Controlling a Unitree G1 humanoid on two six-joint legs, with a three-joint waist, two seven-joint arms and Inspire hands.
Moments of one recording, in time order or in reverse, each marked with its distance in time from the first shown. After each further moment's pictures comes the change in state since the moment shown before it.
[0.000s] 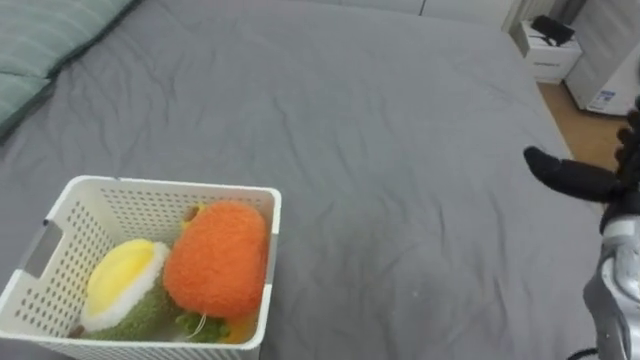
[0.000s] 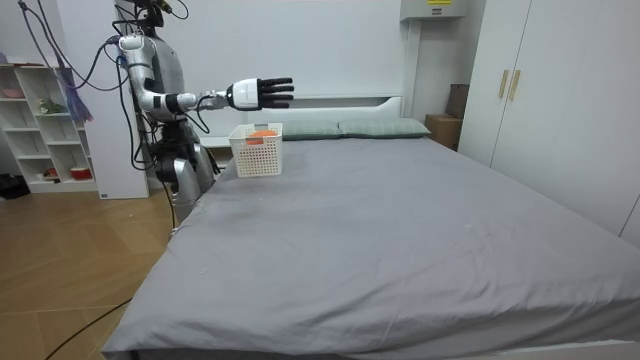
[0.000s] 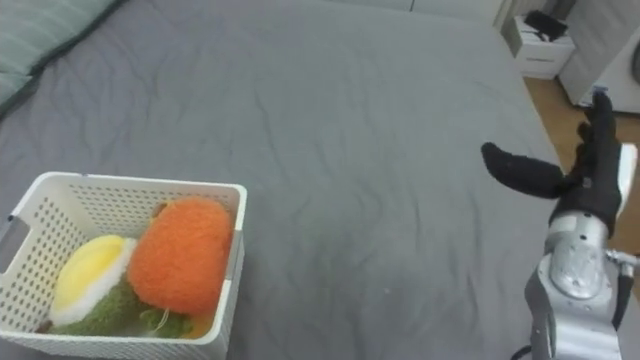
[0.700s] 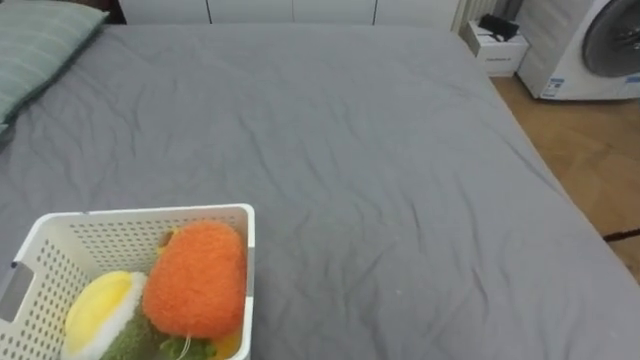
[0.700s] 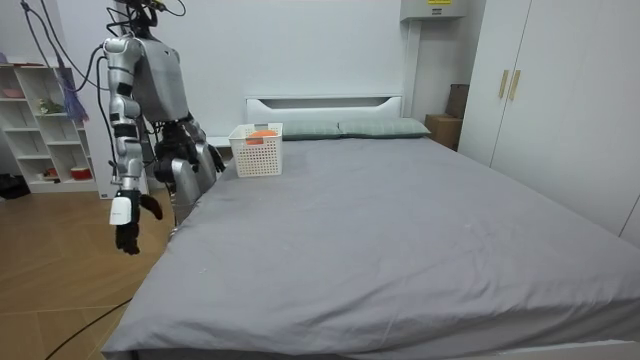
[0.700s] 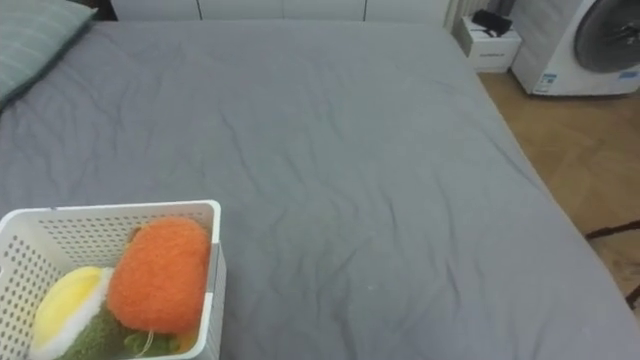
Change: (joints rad) left arm 0.025 0.011 0.032 0.015 0.049 0.052 -0.035; right arm 0.185 0.012 0.053 1.037 -0.099 0.057 0.146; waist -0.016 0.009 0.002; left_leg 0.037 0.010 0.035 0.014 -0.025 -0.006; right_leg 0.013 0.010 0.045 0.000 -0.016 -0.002
